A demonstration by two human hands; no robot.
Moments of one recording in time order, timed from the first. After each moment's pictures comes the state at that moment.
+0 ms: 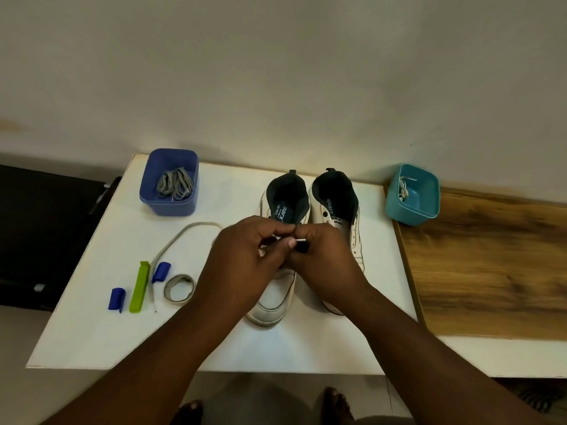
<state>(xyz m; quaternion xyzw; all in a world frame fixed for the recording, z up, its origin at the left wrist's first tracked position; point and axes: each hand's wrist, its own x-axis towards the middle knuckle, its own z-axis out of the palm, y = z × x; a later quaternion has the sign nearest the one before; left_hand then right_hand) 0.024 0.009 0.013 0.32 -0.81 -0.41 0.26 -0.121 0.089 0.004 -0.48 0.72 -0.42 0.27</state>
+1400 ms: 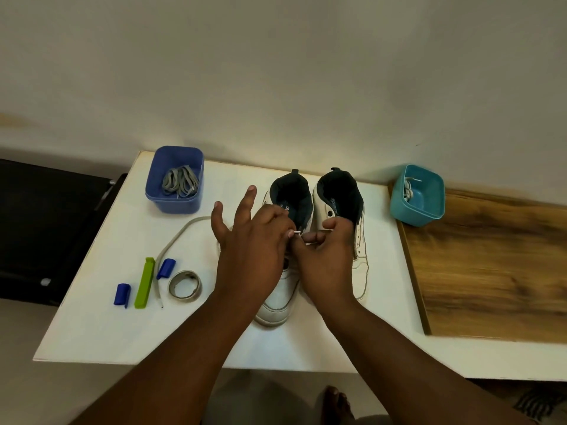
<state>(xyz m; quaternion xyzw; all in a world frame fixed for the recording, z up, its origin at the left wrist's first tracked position) -0.001 0.000 -0.022 0.38 -0.89 -0.14 0.23 -0.100 0.084 -0.023 -0.24 0.80 -0.52 0.16</state>
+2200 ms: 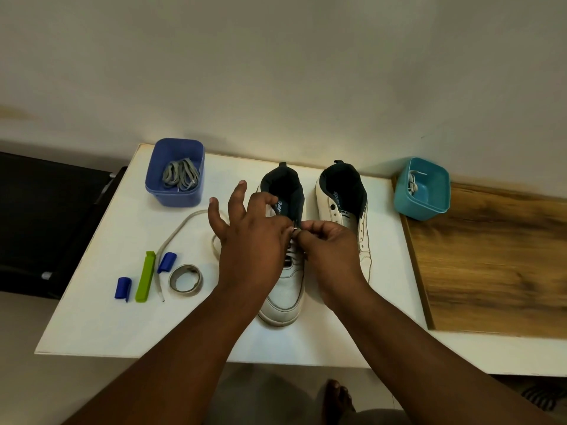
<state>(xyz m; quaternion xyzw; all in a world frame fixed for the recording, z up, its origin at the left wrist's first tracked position) -0.003 0.002 -0.023 0.42 -0.87 -0.10 0.22 -0.108 0.077 -0.033 -0.12 0.70 -0.61 0.34</state>
